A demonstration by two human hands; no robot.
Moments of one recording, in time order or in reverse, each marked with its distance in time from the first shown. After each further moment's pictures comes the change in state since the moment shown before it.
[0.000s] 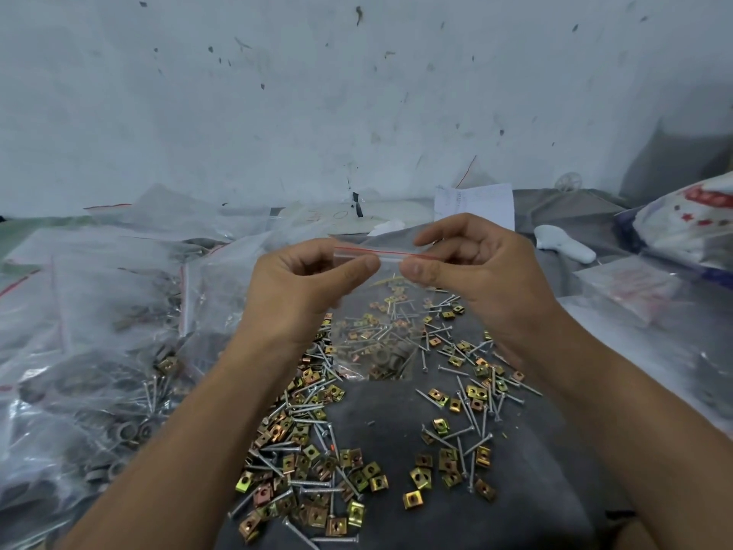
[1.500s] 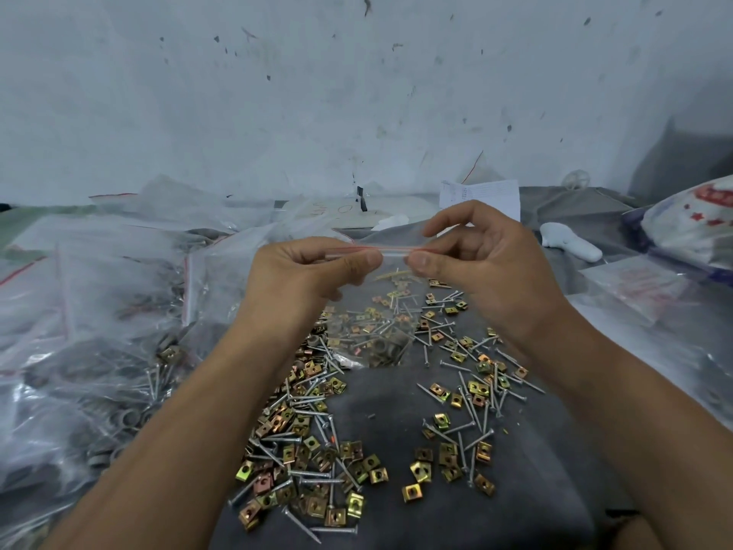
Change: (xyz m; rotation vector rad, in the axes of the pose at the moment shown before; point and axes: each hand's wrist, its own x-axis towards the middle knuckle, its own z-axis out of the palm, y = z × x) left_hand -0.004 0.007 -0.002 0.088 0.043 -0.065; right_hand 0.003 -0.001 -0.001 -0.106 -0.003 -0.012
